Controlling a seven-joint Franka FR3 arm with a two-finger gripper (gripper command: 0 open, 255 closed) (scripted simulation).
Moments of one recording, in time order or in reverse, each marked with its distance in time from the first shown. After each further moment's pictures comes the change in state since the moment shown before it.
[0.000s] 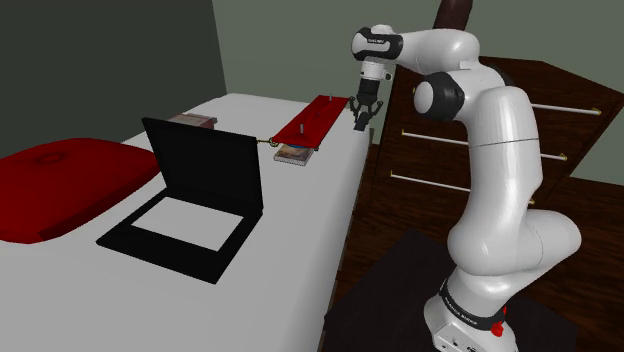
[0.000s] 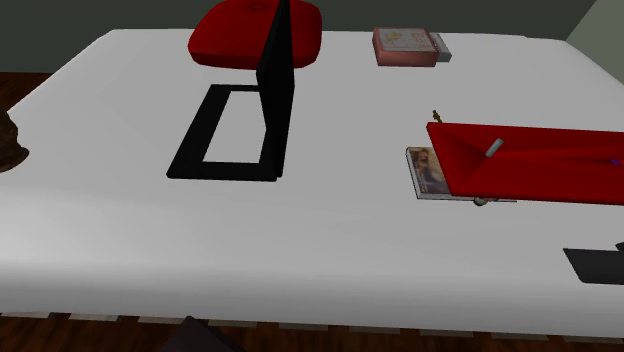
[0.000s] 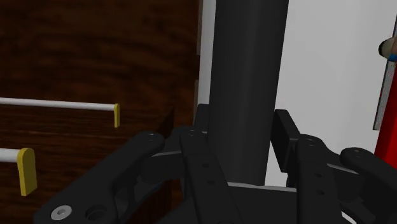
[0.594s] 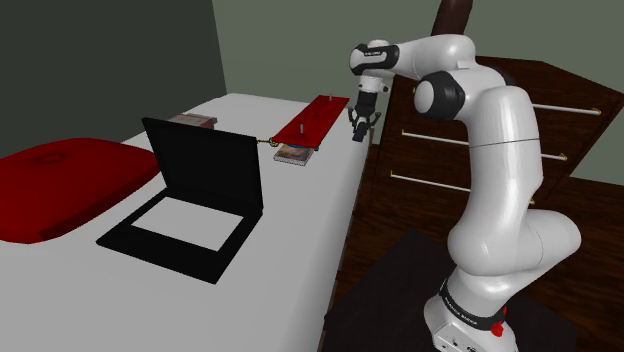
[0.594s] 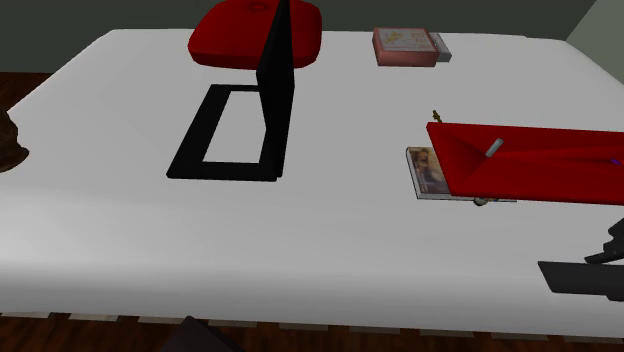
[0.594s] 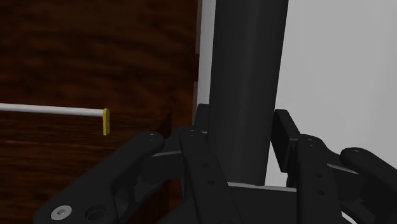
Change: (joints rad) arm 0.004 -0.007 -0.001 -0.133 0.001 0.125 -0.017
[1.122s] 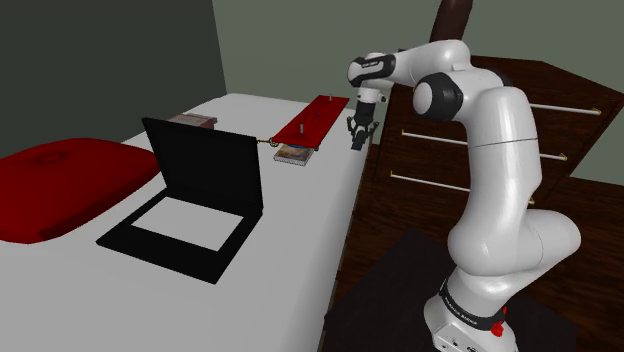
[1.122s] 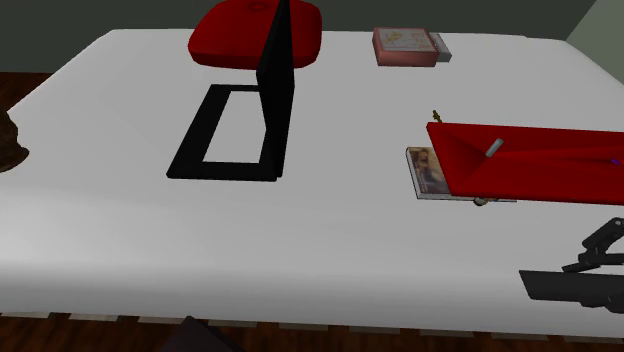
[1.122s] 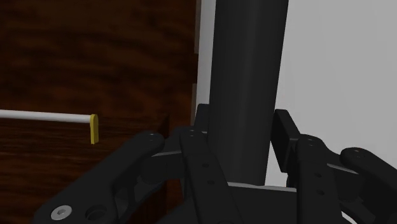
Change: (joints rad) arm 0.002 0.014 0.000 -0.083 0.002 0.096 -0.013
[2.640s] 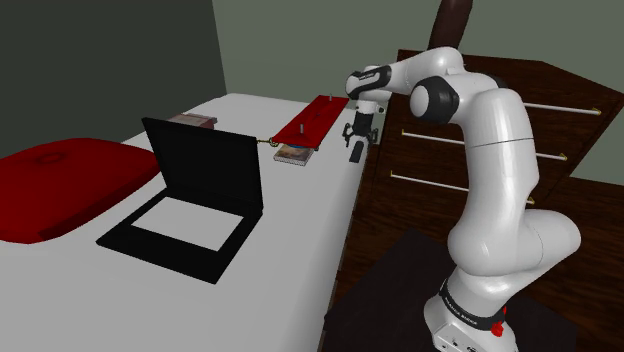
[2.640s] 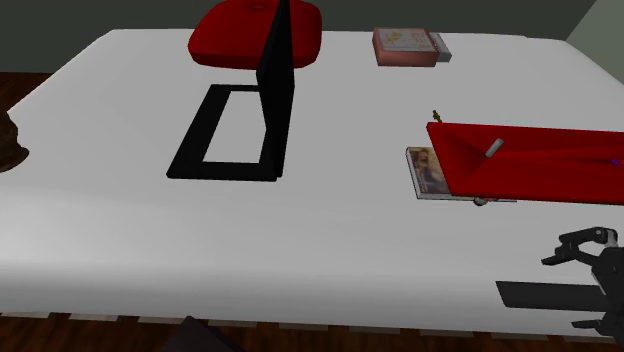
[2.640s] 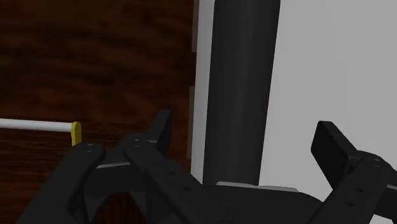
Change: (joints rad) arm 0.002 0.035 0.001 -0.061 0.004 0.096 -0.013
